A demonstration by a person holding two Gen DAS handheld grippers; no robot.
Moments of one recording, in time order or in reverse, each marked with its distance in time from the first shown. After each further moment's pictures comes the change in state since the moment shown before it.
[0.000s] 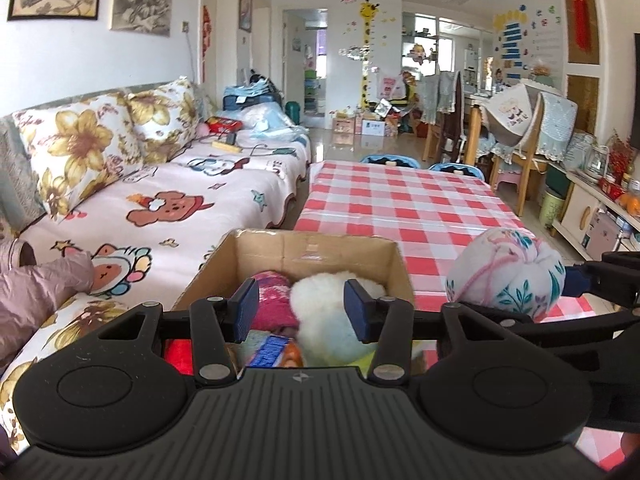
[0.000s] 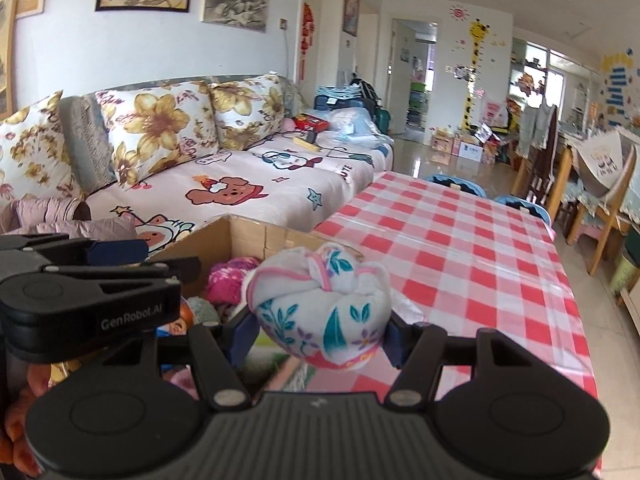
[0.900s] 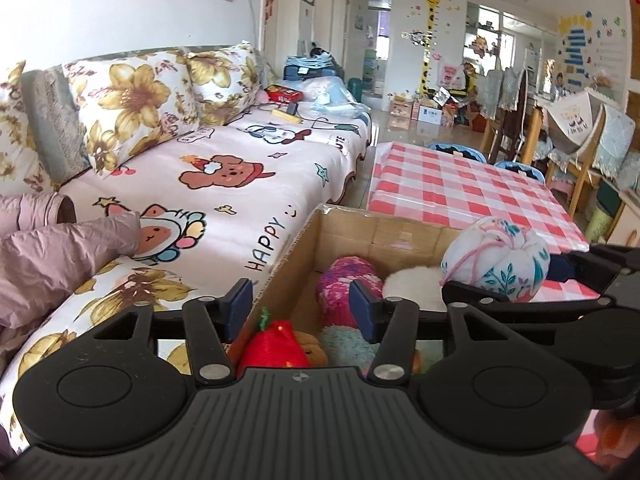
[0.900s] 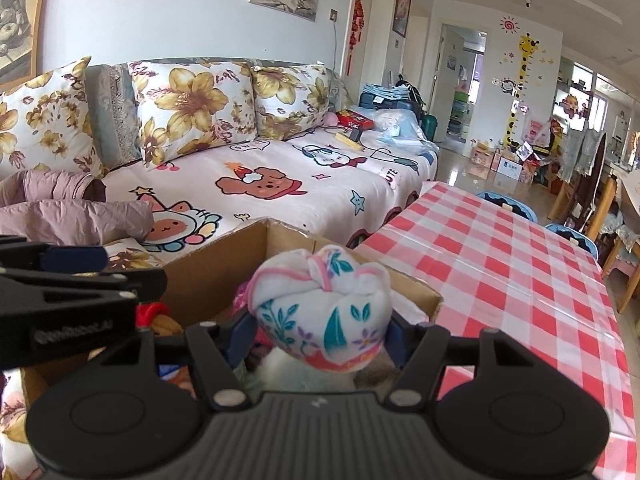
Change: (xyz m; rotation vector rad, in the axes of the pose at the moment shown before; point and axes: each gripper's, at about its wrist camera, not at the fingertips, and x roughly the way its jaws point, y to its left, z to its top) left arm 0.018 0.040 0.002 -0.126 0.076 0.135; right arm 0.080 0.037 0.019 -0.108 0.008 0.078
